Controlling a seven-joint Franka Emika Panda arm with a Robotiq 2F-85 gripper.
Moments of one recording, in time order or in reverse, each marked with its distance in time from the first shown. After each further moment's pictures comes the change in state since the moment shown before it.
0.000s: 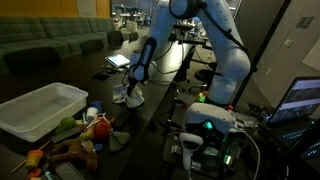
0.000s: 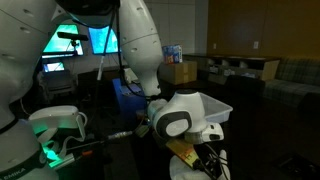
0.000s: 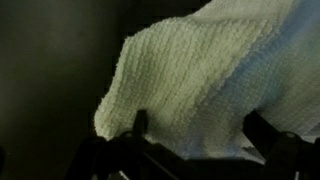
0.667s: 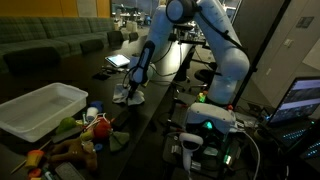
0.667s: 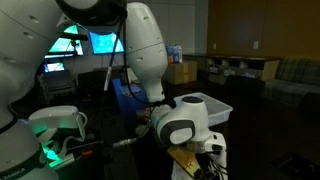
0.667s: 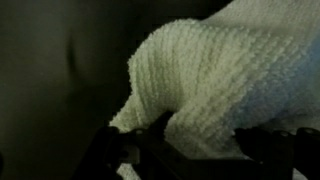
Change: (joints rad) arm -0.048 0.071 0.030 0.062 -0.001 -0.060 0.001
